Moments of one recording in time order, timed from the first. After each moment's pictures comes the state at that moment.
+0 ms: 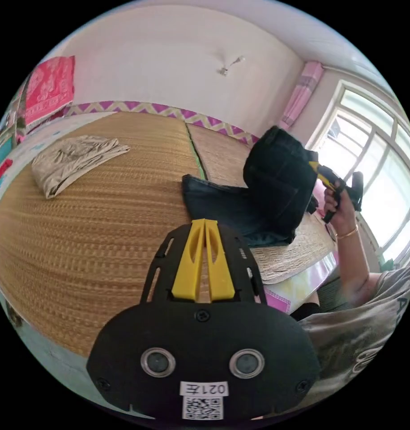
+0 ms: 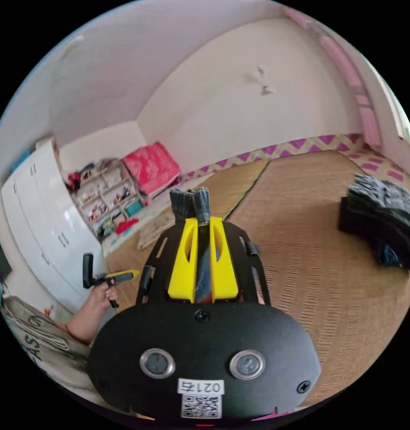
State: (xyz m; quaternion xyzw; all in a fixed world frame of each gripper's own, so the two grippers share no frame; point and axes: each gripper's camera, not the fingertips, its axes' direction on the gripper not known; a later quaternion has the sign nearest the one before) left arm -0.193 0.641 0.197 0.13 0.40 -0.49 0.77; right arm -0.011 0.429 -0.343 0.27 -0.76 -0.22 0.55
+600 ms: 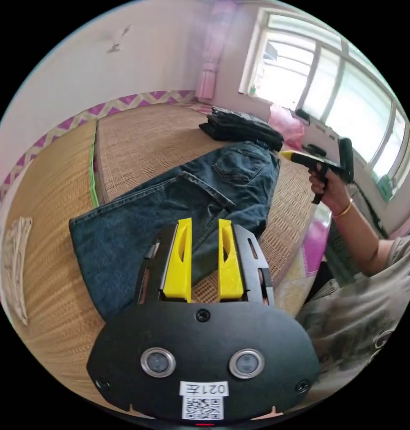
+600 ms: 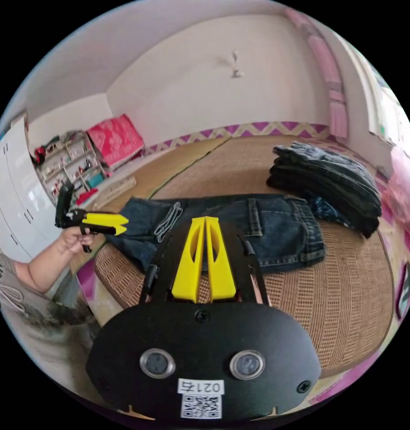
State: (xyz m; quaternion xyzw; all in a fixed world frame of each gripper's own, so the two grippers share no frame) left arm -0.152 0.335 0.175 0.14 0.45 -0.23 0.85; right arm -0.056 0.554 -0.178 0.26 -0.67 -0.23 0.66
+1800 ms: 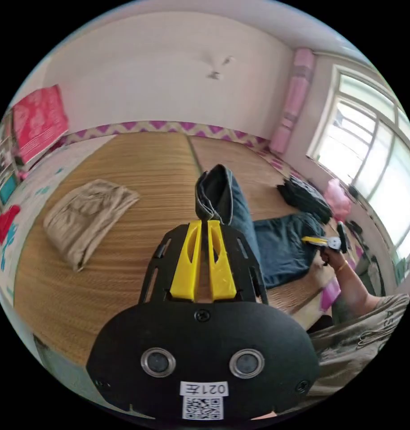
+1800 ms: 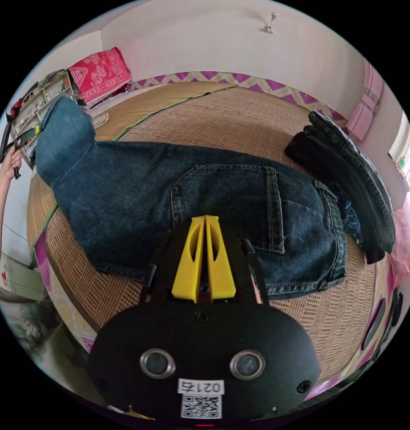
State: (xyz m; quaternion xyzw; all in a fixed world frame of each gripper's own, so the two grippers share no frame) left arm -0.384 0.662 0.266 0.10 0.33 -0.47 0.81; right arm -0.286 0.589 -0.307 0.20 -0.52 -0.38 0.74
